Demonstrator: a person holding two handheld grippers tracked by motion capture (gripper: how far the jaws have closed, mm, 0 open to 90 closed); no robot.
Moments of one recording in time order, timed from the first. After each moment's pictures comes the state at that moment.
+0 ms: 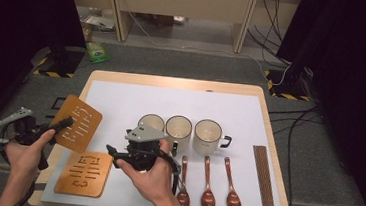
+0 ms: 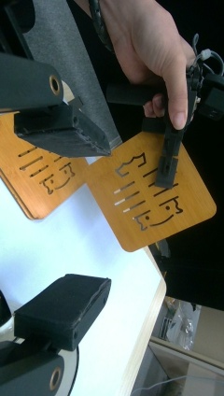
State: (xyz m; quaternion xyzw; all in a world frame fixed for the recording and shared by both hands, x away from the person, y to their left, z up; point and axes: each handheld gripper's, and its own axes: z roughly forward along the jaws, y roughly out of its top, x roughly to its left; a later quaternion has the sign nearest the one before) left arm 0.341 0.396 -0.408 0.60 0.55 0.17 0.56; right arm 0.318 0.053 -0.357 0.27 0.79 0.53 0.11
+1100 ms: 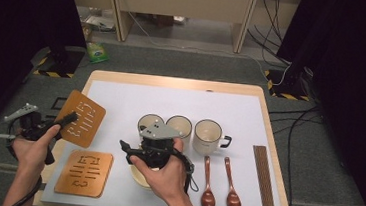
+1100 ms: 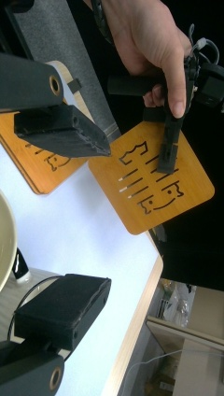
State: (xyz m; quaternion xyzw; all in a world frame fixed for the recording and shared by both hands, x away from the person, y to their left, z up) left arm 0.355 0.386 -0.406 0.59 0.55 0.18 0.56; right arm 0.323 0.025 -0.350 0.28 0.78 0.53 0.14
